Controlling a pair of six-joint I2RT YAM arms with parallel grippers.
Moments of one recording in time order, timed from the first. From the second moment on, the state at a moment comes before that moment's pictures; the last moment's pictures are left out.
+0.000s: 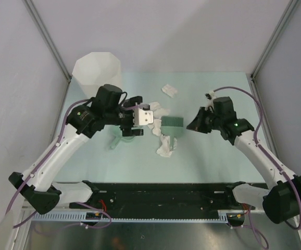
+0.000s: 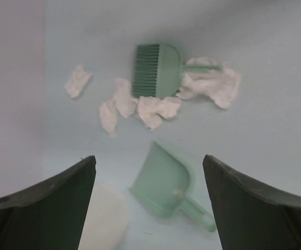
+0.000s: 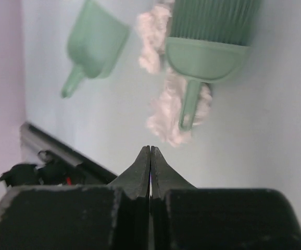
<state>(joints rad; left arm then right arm) -0.62 1.23 1.47 -0.94 0.41 0.85 0.32 1.14 0.94 -0.49 -0.33 0.56</state>
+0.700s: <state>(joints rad) -0.61 1.37 1.57 -0.79 0.19 0.90 0.63 1.55 1.13 -0.53 0.14 0.57</state>
